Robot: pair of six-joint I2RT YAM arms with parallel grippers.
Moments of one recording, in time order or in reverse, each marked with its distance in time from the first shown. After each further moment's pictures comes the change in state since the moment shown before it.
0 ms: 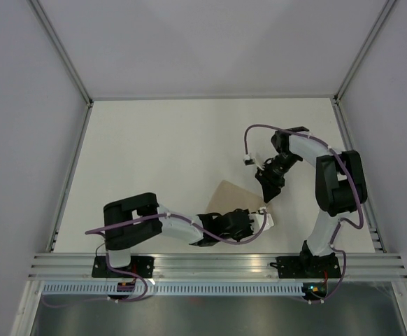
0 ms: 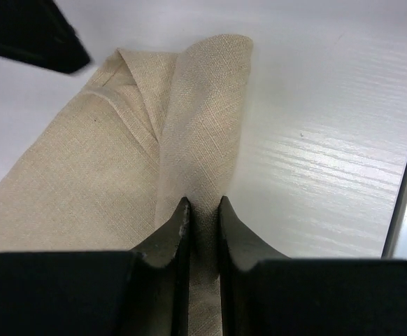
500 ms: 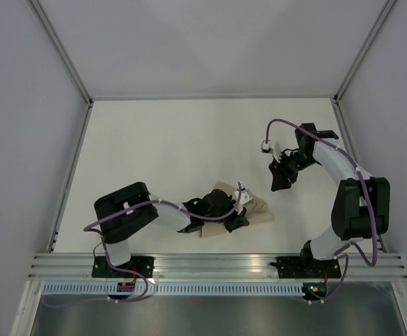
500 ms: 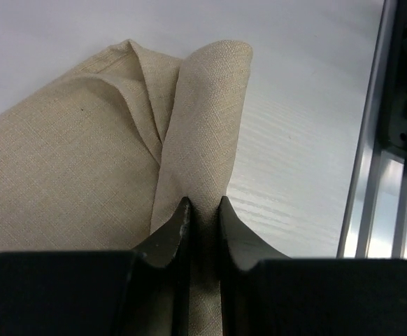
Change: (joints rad) left arm 0.209 -0.041 -0.142 0.204 0.393 -0.296; right arm -0.163 -0.257 -0.062 0.143 -0.074 0.026
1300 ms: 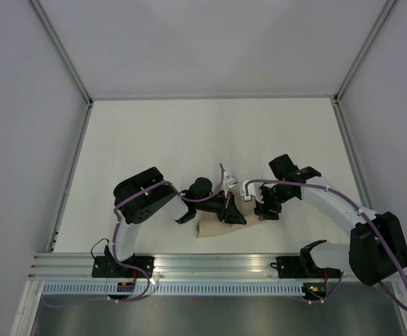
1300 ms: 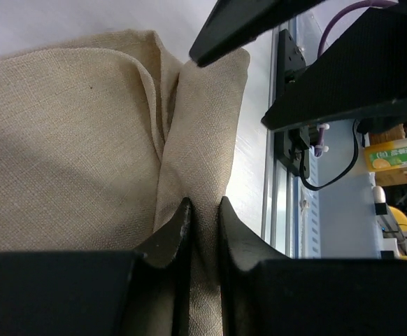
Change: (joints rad) left arm 0.234 0.234 -0.042 0.433 0.524 -0.529; right arm 0.345 -0.365 -0.422 0.262 0.061 -0.140
